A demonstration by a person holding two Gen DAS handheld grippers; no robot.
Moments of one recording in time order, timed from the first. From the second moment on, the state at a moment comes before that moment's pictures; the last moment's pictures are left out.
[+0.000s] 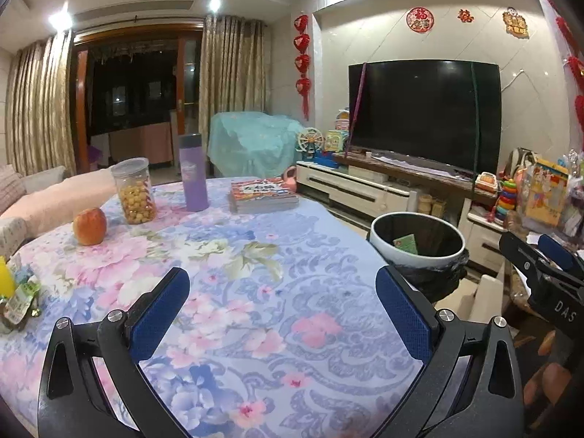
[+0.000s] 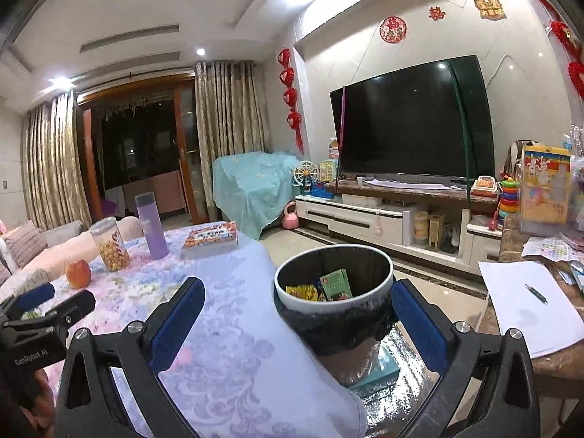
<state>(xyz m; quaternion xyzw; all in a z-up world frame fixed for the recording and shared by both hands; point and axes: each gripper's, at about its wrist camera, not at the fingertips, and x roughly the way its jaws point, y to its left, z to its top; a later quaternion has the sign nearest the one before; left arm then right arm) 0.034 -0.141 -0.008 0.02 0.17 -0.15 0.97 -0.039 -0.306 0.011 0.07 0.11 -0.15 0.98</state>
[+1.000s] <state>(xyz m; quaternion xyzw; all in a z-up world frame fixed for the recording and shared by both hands) 0.015 -0.138 -0.010 0.04 0.15 -0.12 0.98 -0.046 -0.298 0.001 0.07 0.13 -0.13 0.98</state>
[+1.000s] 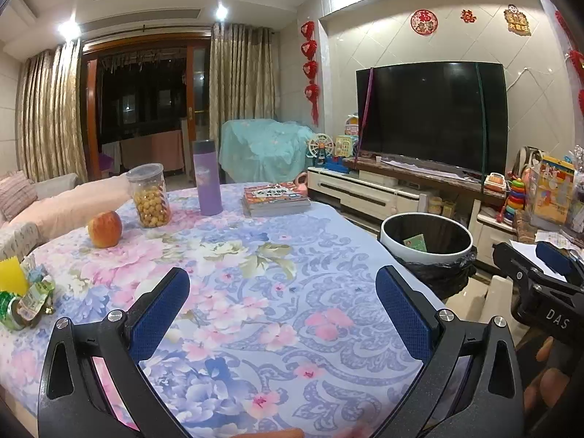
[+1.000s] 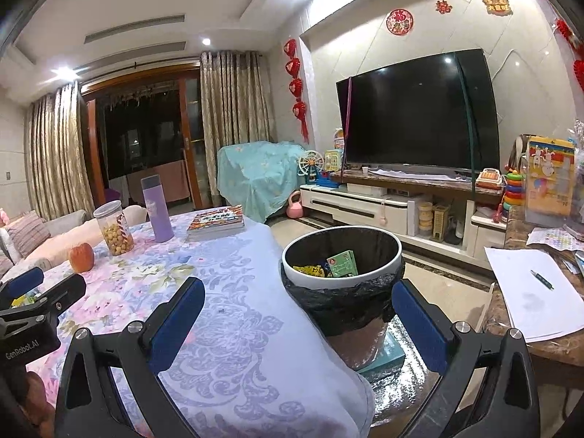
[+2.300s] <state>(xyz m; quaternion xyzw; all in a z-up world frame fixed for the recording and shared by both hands) 0.014 -0.136 -0.010 0.03 0.15 -0.12 0.98 -0.049 -0.298 0.004 0.07 0.12 -0.13 0.98</state>
